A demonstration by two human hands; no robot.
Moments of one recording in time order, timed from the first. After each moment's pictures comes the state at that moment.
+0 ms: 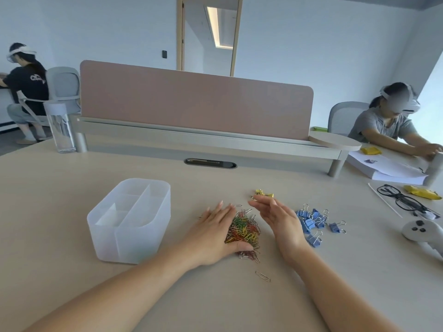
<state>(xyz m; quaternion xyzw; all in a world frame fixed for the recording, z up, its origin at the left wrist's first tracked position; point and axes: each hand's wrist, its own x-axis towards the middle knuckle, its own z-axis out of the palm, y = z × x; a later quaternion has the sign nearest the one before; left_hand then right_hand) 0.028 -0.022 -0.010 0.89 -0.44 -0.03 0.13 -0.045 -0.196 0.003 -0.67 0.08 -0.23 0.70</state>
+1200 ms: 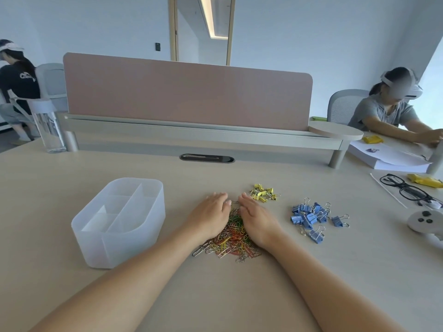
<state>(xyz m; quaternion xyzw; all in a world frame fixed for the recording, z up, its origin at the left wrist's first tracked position) 0.061 -0.052 -0.001 0.90 -0.33 -0.06 0.27 -0.009 -0.186 -0.009 -0.95 0.08 -0.11 0.27</state>
